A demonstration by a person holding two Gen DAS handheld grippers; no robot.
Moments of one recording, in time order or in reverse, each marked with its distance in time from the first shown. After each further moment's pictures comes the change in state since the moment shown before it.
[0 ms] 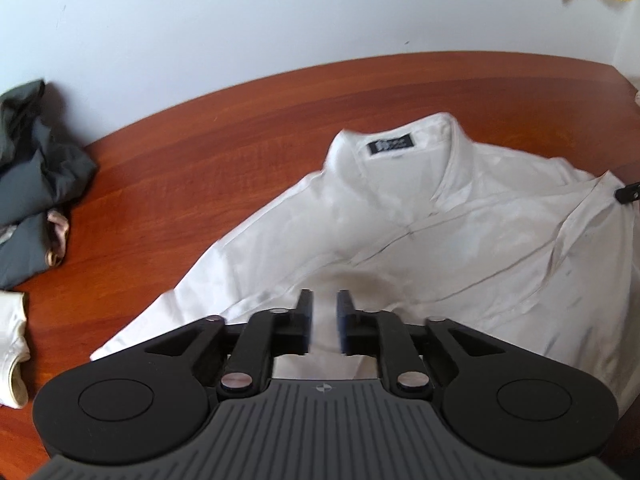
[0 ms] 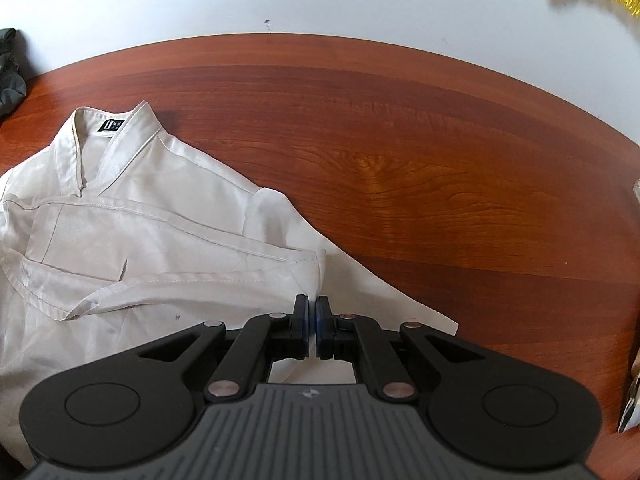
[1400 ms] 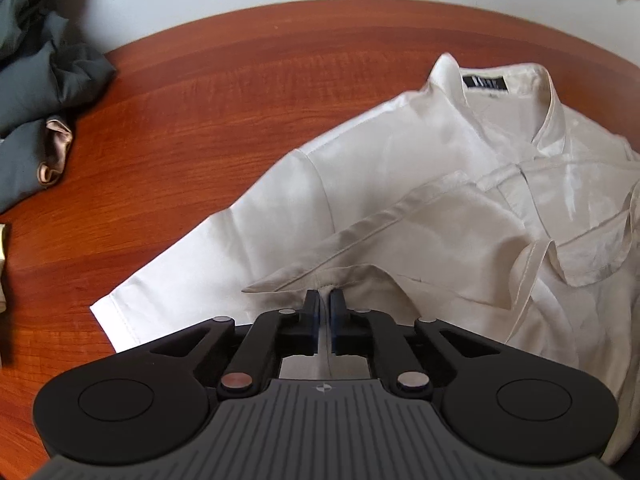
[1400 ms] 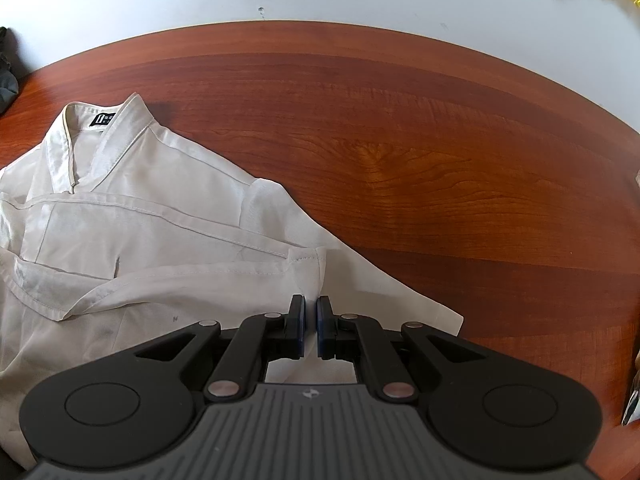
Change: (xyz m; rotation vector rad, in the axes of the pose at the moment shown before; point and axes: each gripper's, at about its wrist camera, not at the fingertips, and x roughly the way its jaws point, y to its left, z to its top) left arm 0.058 0.082 -0.035 -0.108 0.096 -0.030; right arm 0.007 0.000 0.002 0.023 0.033 -0.011
